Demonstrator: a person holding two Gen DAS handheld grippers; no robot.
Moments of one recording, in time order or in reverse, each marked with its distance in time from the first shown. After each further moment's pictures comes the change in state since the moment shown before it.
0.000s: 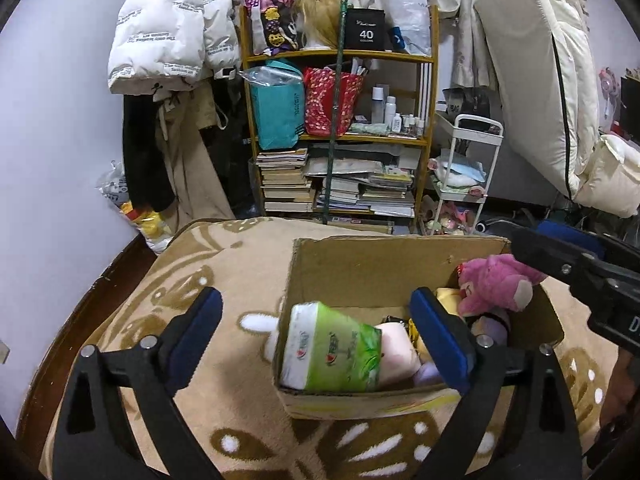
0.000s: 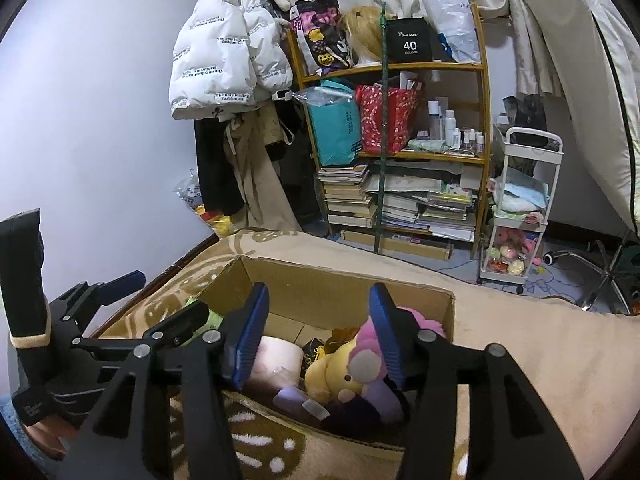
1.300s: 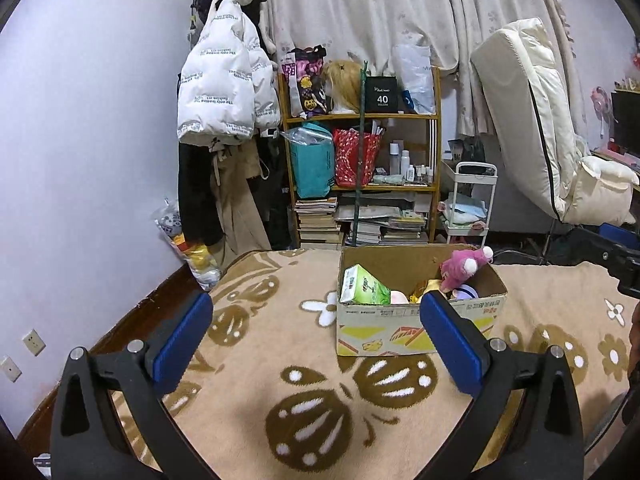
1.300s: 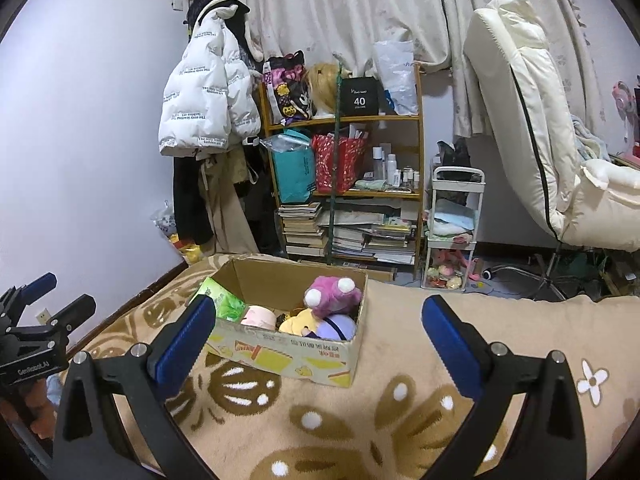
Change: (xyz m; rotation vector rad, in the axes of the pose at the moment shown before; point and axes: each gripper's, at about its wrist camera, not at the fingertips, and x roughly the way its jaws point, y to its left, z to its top) left arm -0.189 0.021 -0.057 0.000 -0.204 0.090; right arm -0.167 0.018 -0.043 0.003 -0.153 -0.183
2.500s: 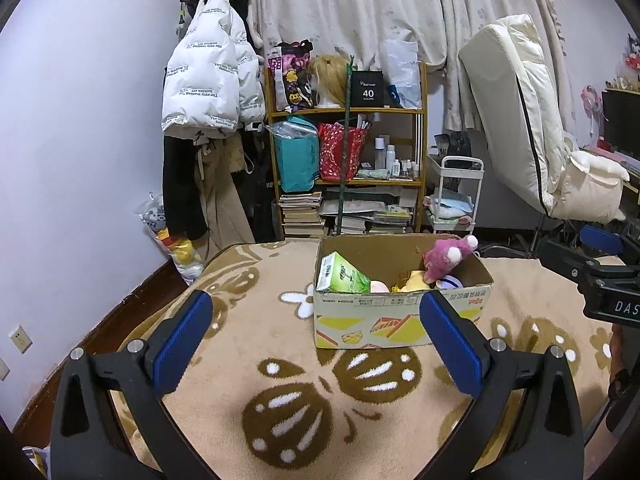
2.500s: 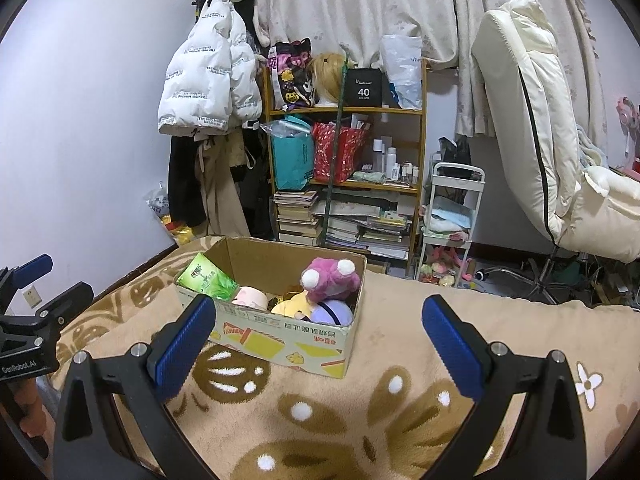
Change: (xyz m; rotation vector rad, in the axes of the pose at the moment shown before) left arm 0.014 -0.018 -0.013 0.000 0.015 -0.046; right arm 0.019 0.008 -0.013 -0.055 0.029 -0.024
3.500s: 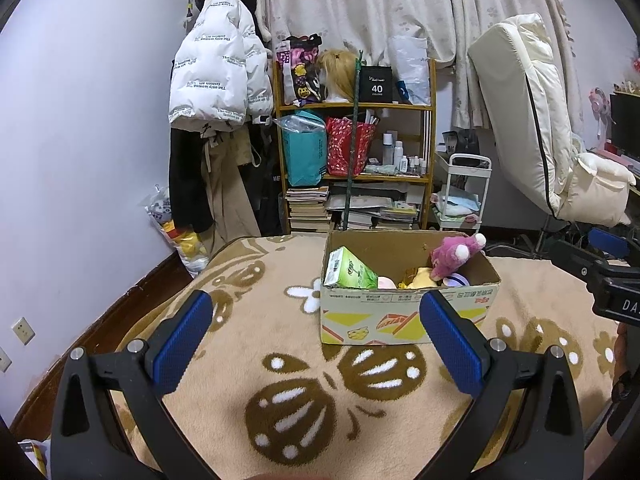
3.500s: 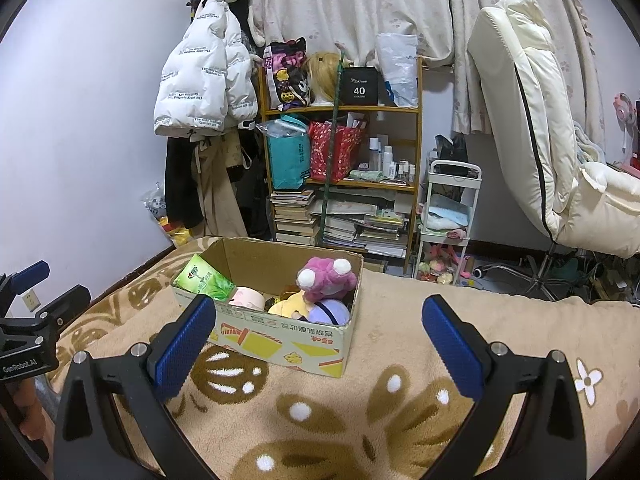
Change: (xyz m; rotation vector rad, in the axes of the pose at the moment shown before) left arm 0.002 0.005 -0.005 -0.017 0.014 0.017; right arm 0.002 -0.005 0.001 -0.001 0.001 0.002
